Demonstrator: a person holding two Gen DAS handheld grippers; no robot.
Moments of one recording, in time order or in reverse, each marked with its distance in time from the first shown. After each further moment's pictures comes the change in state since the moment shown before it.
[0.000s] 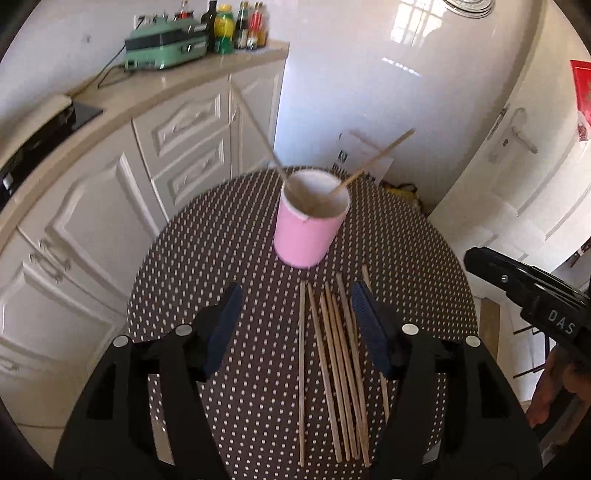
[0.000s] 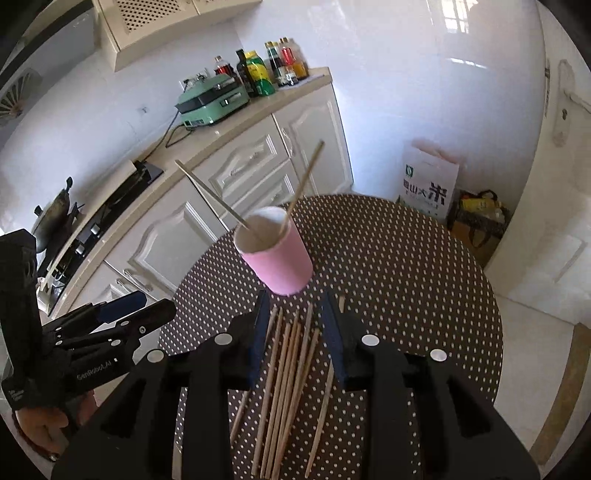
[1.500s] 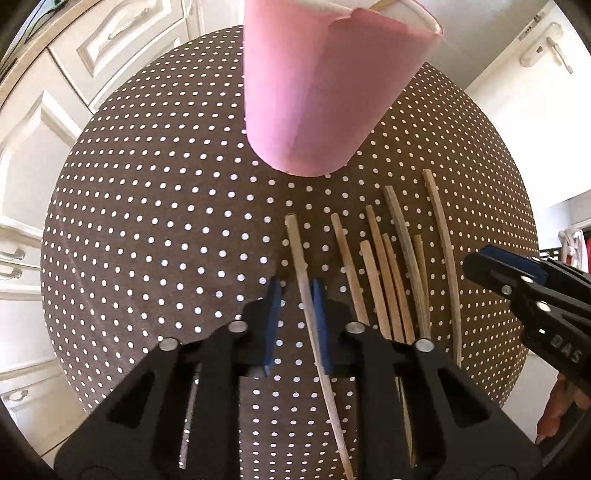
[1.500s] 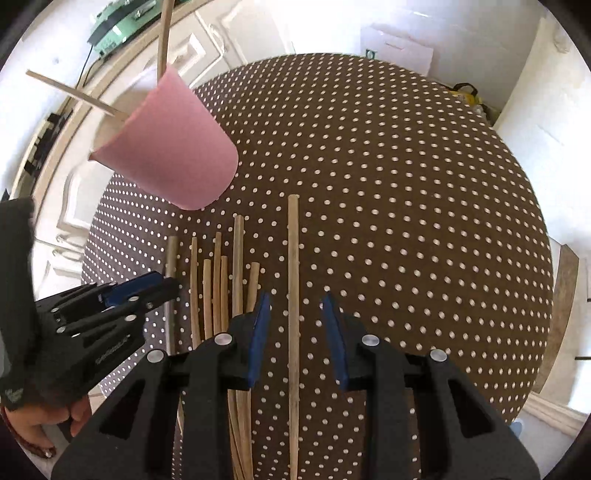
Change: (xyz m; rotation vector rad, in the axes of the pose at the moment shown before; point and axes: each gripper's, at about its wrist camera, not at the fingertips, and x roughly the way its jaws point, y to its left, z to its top) left arm 0.192 0.006 -0.007 0.114 0.416 -0.034; right arm 0.143 -0.034 -0.033 0.127 0.395 -0.155
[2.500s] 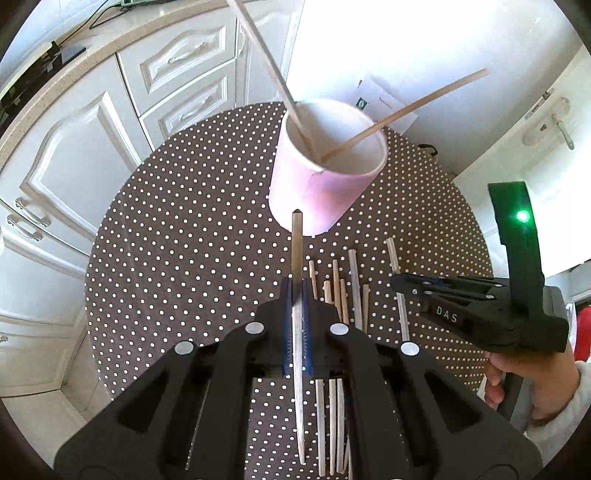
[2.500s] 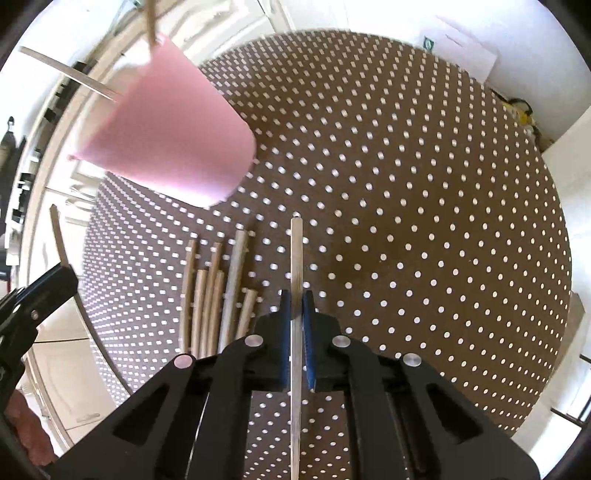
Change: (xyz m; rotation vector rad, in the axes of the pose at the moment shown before) left arm -0.116 -0.003 -0.046 -0.190 -0.199 0.022; right arm 0.014 -0.026 0.064 -0.180 0.098 0.121
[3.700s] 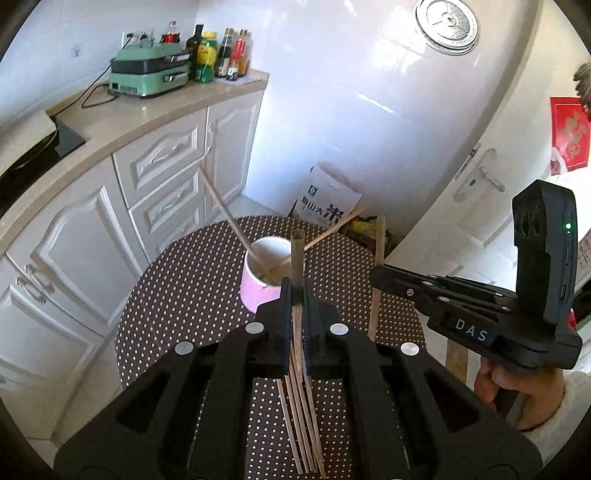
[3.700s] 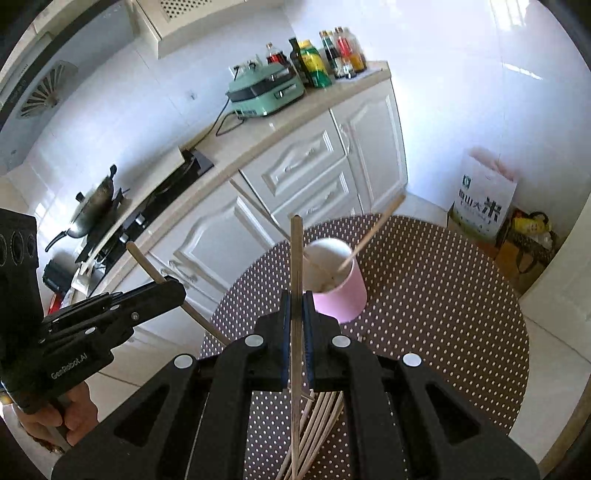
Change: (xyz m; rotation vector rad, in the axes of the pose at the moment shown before) left arm -0.131 -0.021 0.025 0.076 -0.315 -0.143; right arm -0.173 0.090 -0.025 -0.131 -0.465 0.162
